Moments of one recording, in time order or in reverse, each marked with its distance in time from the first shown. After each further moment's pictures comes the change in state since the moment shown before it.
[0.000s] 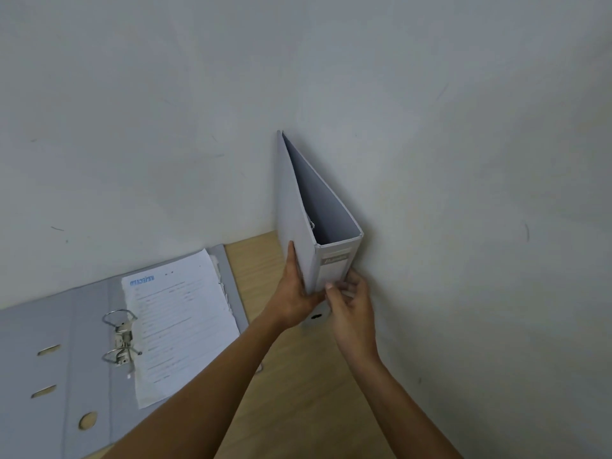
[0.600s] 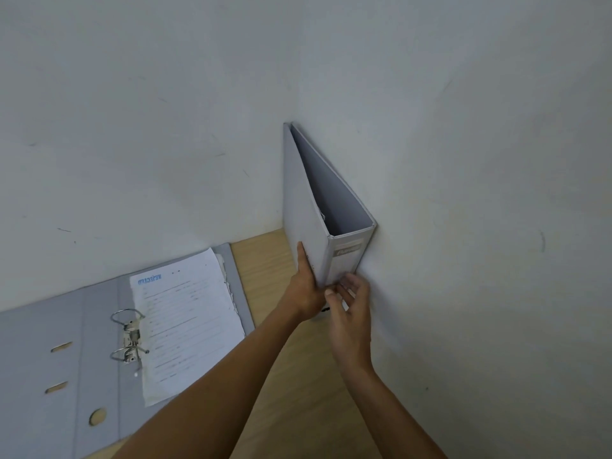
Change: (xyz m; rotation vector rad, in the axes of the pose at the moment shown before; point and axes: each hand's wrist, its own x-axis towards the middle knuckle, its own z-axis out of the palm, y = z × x) left_hand 0.020 0.010 0.017 0.095 -0.063 -0.158; right_hand -0.005 0.002 0.008 0.098 0.021 -0.020
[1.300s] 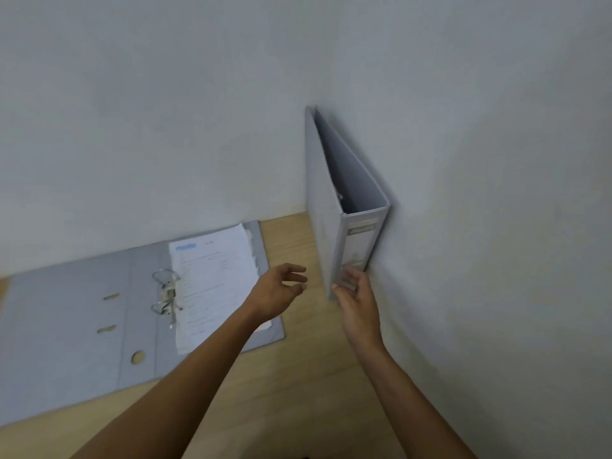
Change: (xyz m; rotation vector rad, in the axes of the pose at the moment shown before) left_hand -0.076 -0.049 -0.052 -0.034 0.138 -0.190; right_hand -0.014 0.018 -0.005 -0.115 -0.246 0.105
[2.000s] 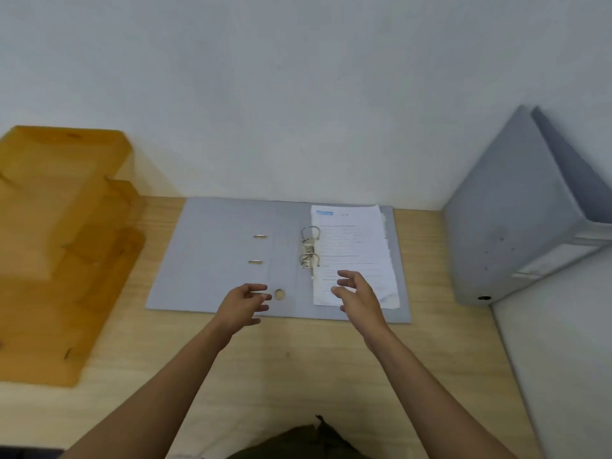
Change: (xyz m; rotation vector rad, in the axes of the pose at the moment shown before) left_hand -0.174 -0.240 -0.195 -0.500 0.342 -0.417; right_hand -0.096 0.016 0.229 -0.333 -0.465 0.120
